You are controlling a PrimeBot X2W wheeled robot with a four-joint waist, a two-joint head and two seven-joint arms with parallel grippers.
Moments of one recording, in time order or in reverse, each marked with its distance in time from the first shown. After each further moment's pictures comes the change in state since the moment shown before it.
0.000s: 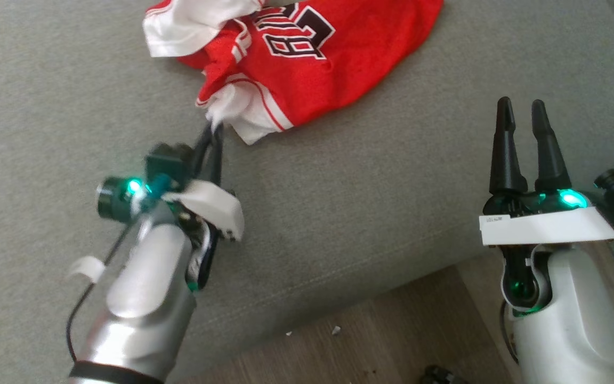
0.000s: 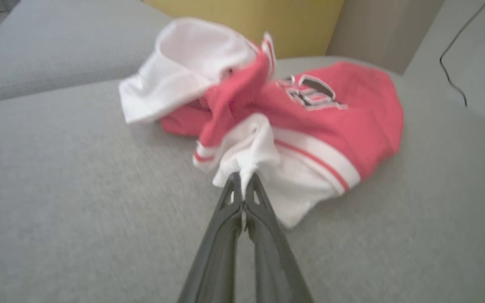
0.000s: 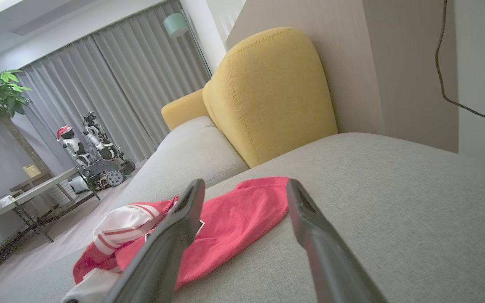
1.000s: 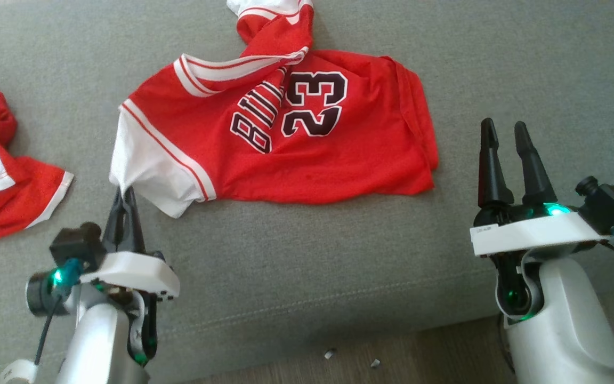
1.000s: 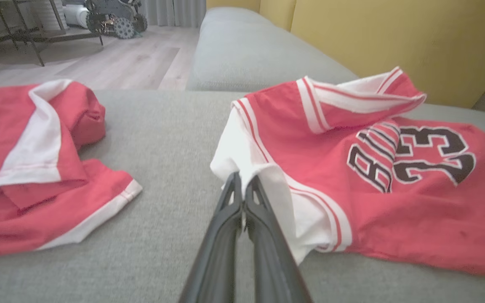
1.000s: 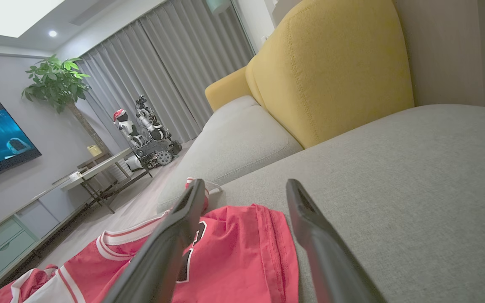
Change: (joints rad) left arm 0.333 0.016 0.319 -0.282 0.022 0.010 -0.006; right arm 0.005 0.000 0.004 0.078 0.000 0.000 0.039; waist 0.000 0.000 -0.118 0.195
